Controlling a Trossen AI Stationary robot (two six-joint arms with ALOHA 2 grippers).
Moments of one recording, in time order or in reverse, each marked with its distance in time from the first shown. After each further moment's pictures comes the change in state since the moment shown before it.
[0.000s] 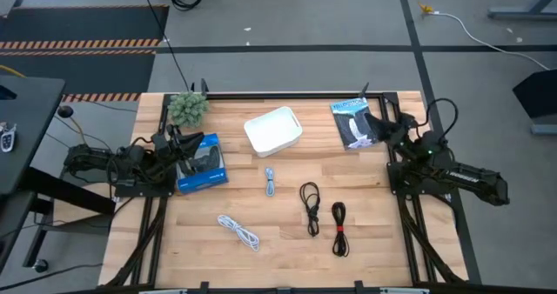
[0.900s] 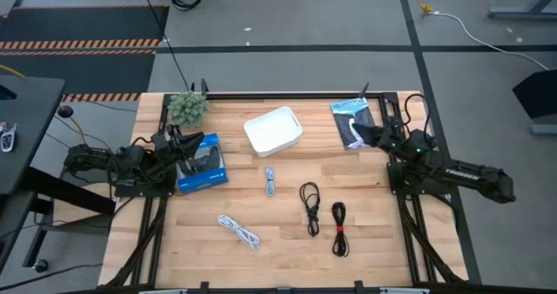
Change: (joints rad) left arm 0.000 0.000 0.000 0.000 0.000 0.000; right arm 0.000 0.112 0.000 -0.124 -0.093 0.185
